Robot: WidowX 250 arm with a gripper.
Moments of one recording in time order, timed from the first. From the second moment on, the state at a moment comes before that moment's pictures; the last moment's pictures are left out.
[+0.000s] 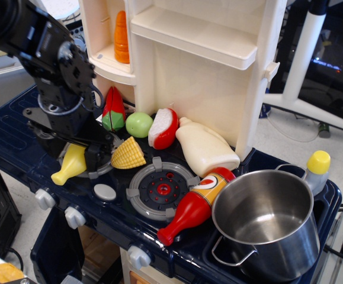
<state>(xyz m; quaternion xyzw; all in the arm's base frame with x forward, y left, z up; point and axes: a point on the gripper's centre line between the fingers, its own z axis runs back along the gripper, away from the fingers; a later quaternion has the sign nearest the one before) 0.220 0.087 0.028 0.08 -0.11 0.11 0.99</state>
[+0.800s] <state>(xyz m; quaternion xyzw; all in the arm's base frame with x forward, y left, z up) 0.221 0.028 0.108 0.05 -0.01 0.05 1.00</state>
